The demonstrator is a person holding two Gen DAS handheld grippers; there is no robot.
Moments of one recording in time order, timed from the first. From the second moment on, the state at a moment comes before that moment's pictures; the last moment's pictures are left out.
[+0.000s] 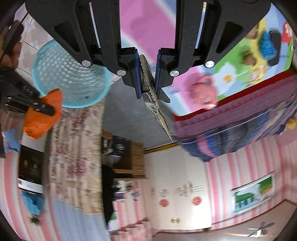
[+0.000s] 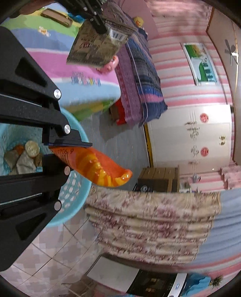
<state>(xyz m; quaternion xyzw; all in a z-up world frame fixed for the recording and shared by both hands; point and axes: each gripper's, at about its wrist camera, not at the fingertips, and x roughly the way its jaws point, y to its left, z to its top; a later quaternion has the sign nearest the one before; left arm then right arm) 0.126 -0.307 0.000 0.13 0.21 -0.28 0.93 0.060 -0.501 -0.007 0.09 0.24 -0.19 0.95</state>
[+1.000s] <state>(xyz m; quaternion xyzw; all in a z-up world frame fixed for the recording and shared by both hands) 0.156 -0.320 -0.021 0.12 0.24 -0.21 0.94 0.070 -0.529 -0.033 0.12 0.26 -0.20 0.94</state>
